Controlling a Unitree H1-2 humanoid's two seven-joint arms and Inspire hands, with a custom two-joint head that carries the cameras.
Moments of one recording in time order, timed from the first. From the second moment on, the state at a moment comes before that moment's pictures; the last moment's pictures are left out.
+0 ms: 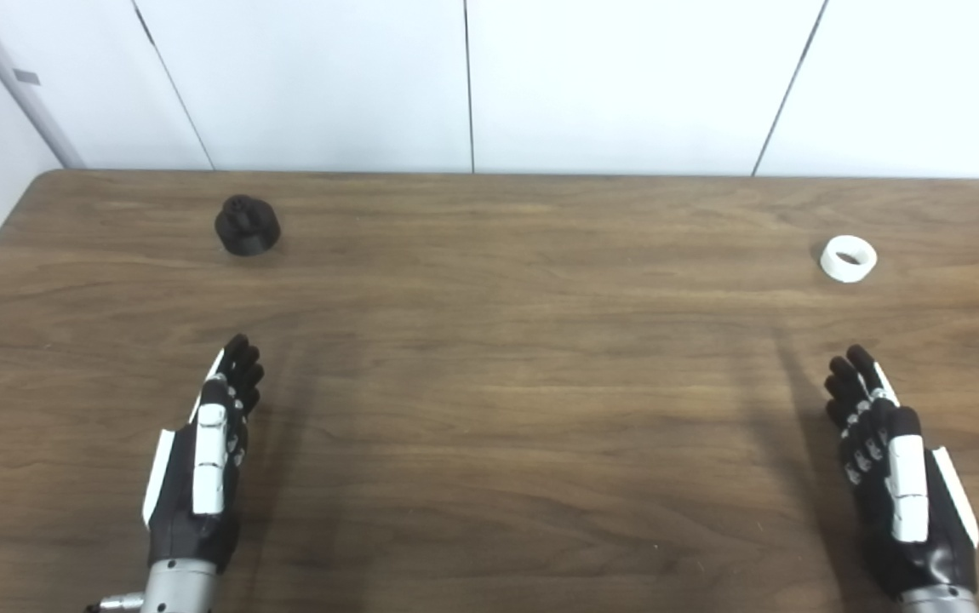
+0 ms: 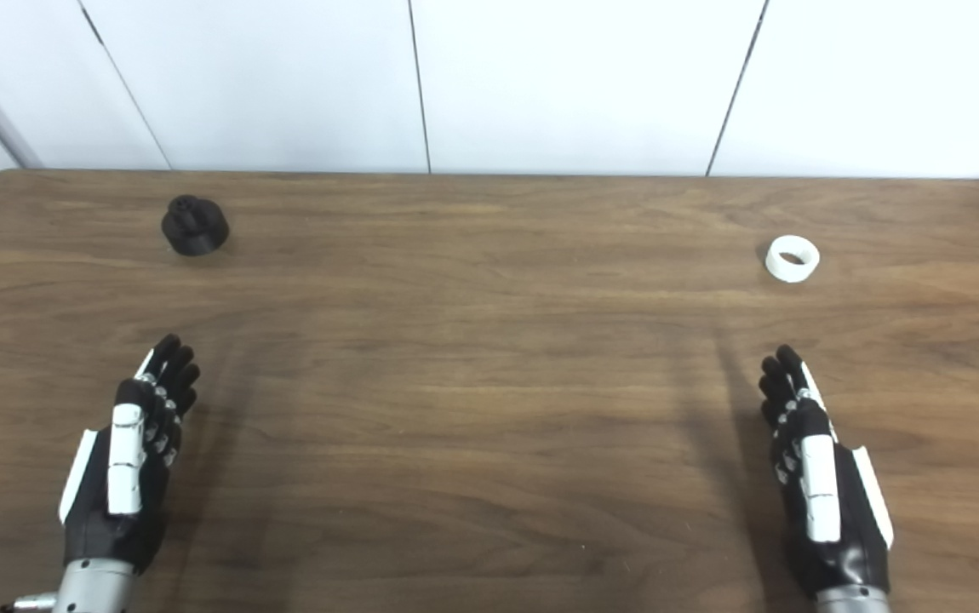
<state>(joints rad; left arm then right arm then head) 0.37 0.12 0.12 -0.42 -0.18 0.05 0.02 0.32 -0.16 -0.11 -0.36 0.16 0.03 0.08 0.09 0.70</state>
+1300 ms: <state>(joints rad) 0.37 0.11 0.09 -0.38 -0.15 0.01 0.04 0.31 -0.16 -0.11 -0.30 0.17 -0.05 0.09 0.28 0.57</state>
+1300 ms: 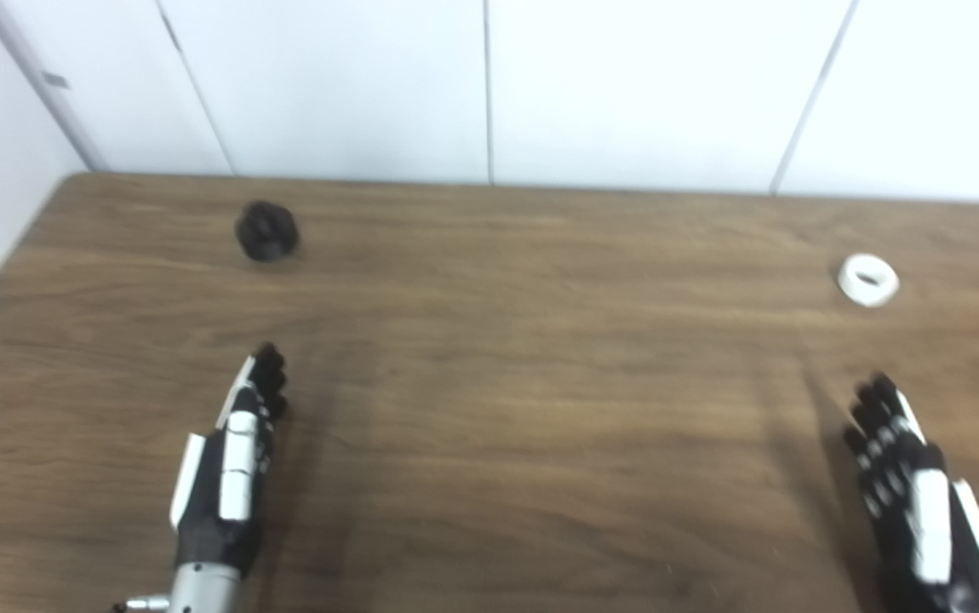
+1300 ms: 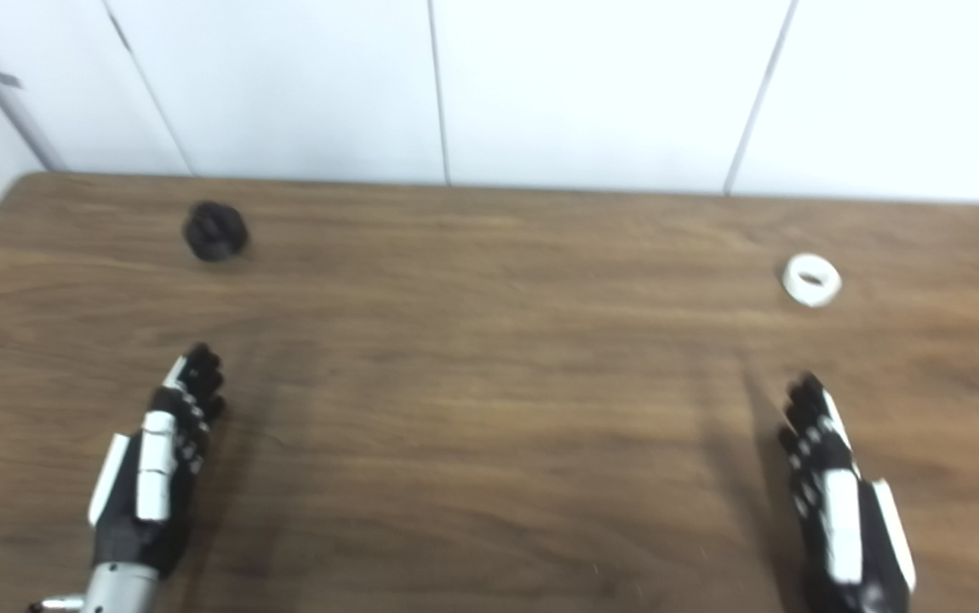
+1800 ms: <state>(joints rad) 0.36 0.11 0.05 -0.31 -0.12 -0.10 0.05 0.28 -0.17 -0.12 -0.23 0.18 -0.14 0.11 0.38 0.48</state>
